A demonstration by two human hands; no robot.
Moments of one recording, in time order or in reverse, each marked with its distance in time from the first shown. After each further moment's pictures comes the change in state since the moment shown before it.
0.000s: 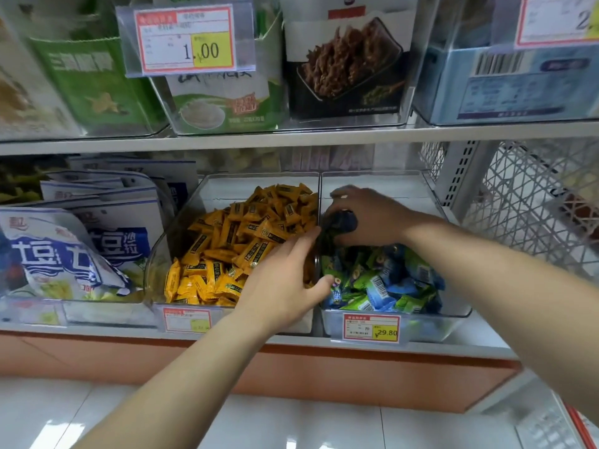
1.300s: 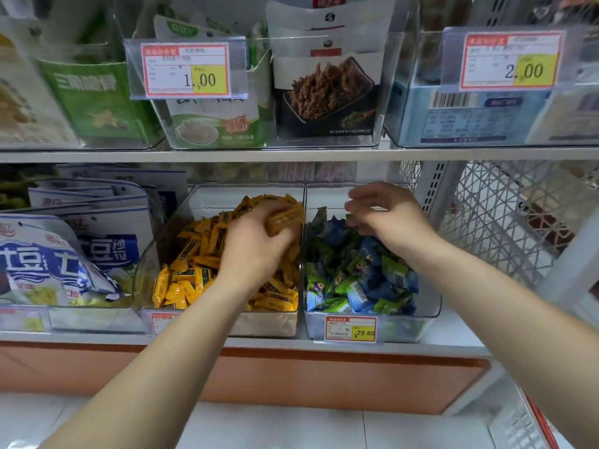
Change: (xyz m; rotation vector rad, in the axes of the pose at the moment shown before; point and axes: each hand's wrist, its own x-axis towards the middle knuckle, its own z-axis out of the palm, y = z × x) left_hand 0.037 0.006 -0.036 -0.394 0.221 -0.157; right_hand -0.066 -0.036 -0.024 1.015 0.565 0.304
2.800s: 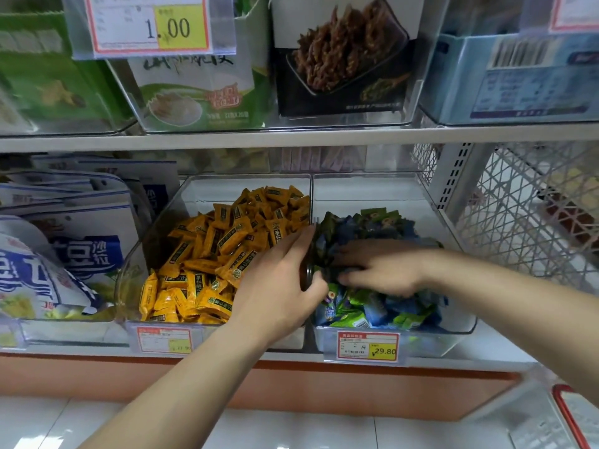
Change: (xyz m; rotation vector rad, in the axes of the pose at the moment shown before) left_hand -0.029 -0.023 0.035 0.388 -0.184 0.150; right_hand 0.019 0.048 0.015 -1.109 -0.864 -0.115
